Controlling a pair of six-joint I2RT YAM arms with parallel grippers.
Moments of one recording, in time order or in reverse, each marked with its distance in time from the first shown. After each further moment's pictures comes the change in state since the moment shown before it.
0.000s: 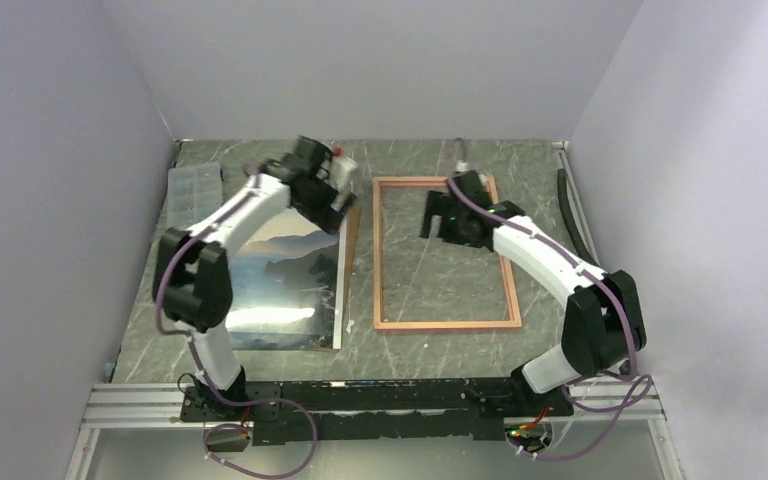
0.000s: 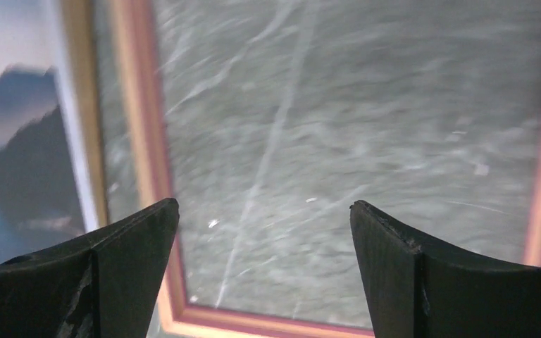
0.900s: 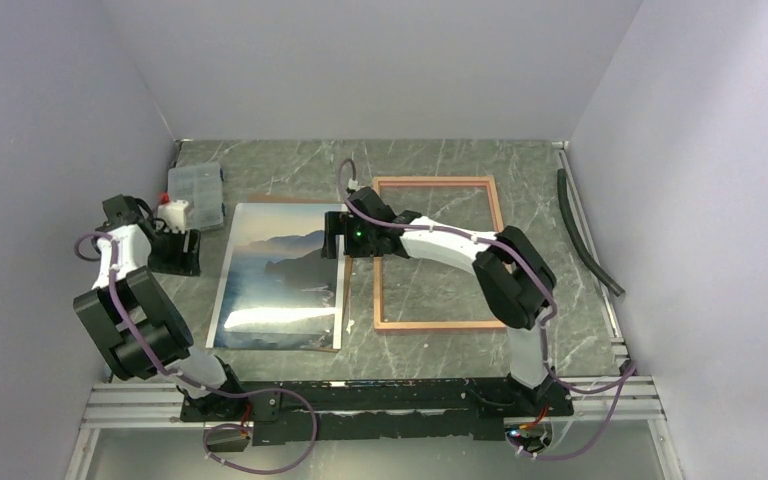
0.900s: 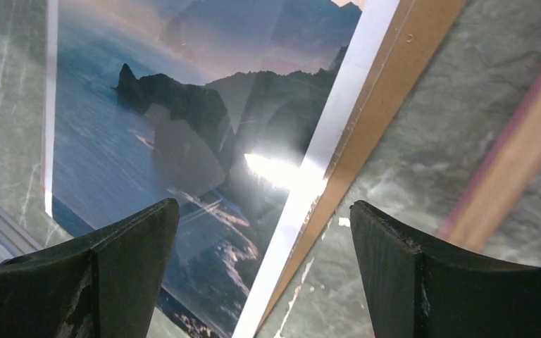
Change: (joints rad) left arm 1.007 -0.327 -0.402 -0.031 0.193 0.382; right arm 0.422 0.454 0.277 0.303 -0.184 0.118
